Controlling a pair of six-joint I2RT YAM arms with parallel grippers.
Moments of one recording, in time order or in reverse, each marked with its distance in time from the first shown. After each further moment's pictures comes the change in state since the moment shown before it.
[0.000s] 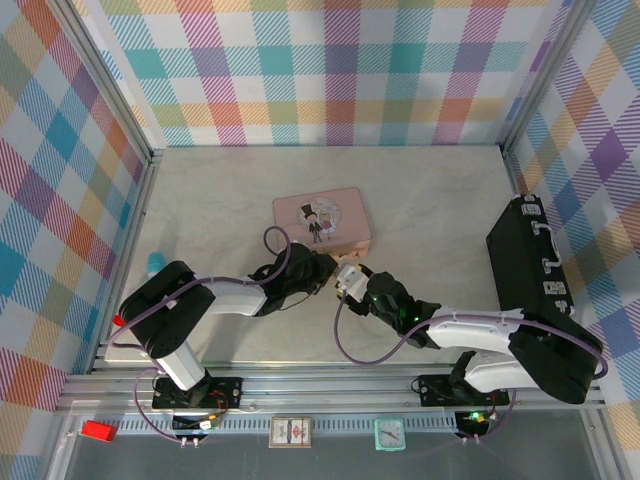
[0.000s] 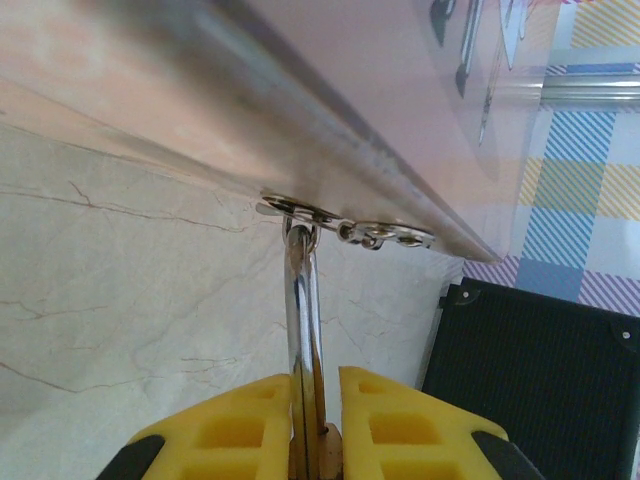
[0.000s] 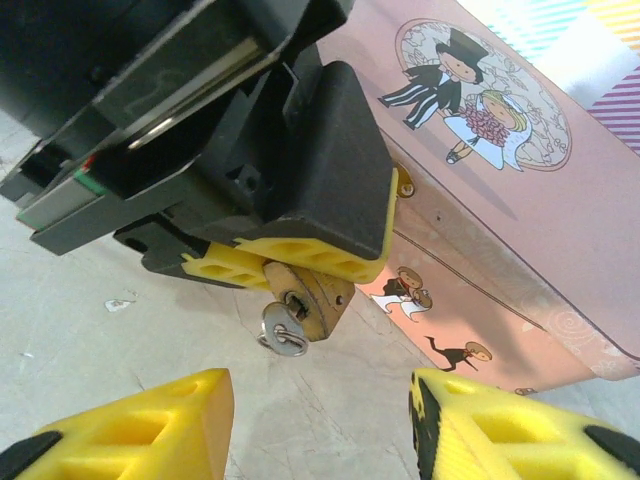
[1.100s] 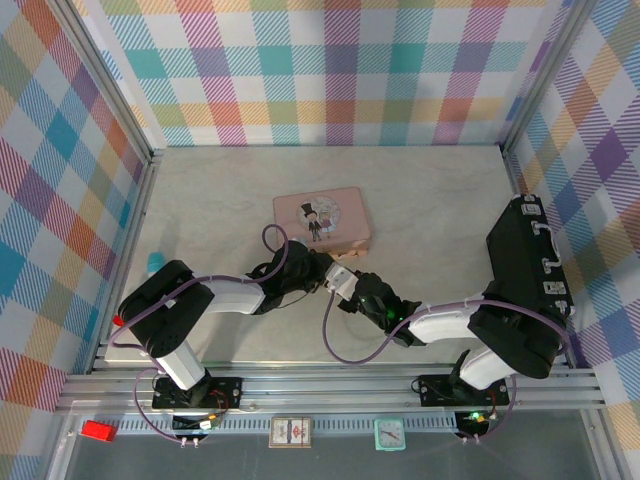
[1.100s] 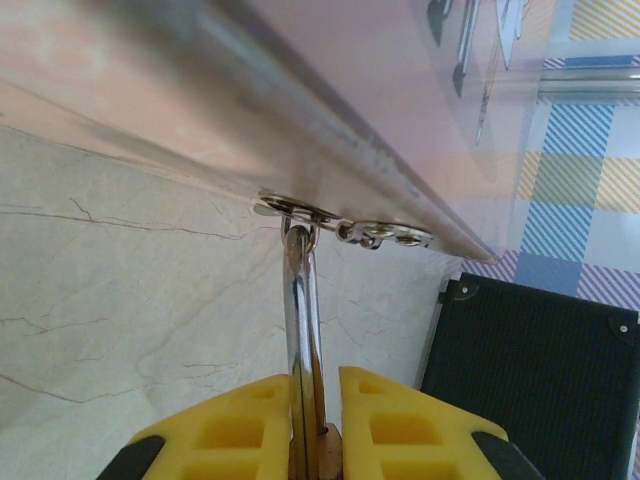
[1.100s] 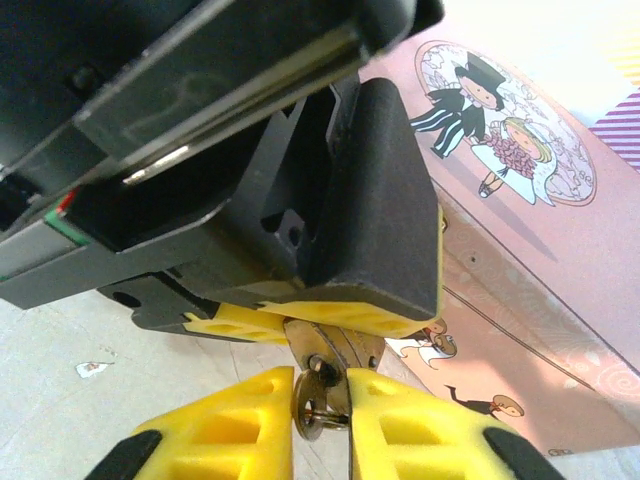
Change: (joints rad) left arm 0.020 0.000 -0.002 0.005 0.033 0.018; right arm 0.019 0.213 0.028 0.224 0.053 -0.021
